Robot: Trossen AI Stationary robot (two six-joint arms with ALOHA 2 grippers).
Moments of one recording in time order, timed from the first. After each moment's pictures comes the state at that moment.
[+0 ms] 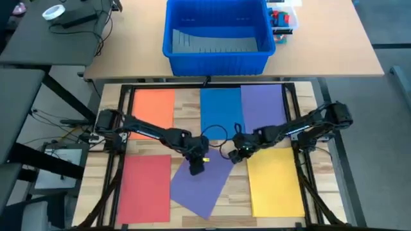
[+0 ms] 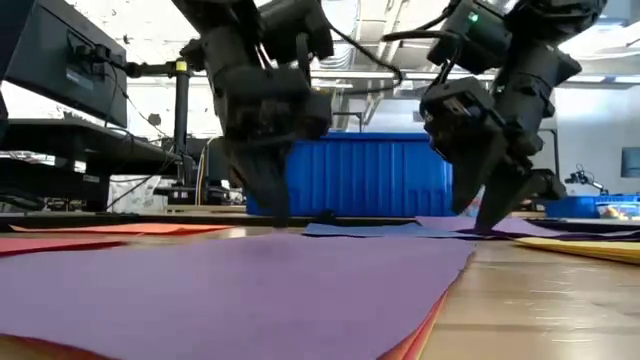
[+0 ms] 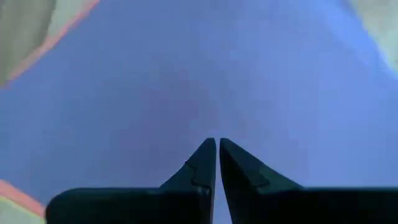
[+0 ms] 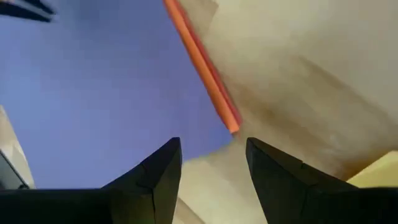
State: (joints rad) left arm -0.09 1.89 1.16 -0.36 0.15 -0.46; right arm 0.10 1.53 0.70 -0.18 -0.13 1.16
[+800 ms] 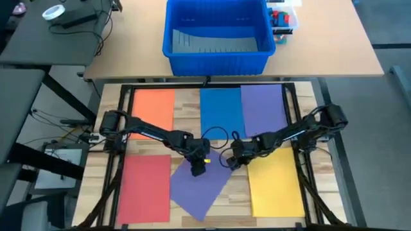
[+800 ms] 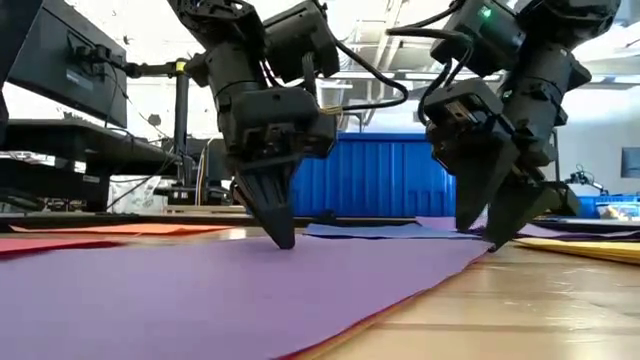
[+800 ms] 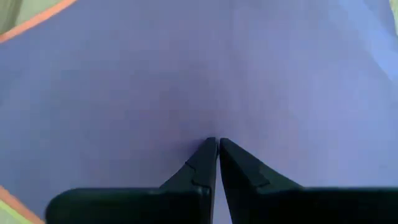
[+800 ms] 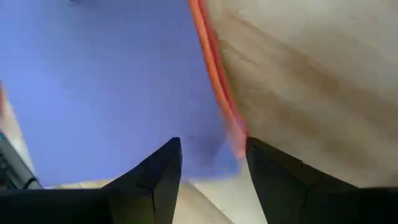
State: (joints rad) left arm -0.10 1.91 1.16 -0.34 0.15 -0.46; right arm 0.20 1.61 0.70 -0.06 -0.13 1.26
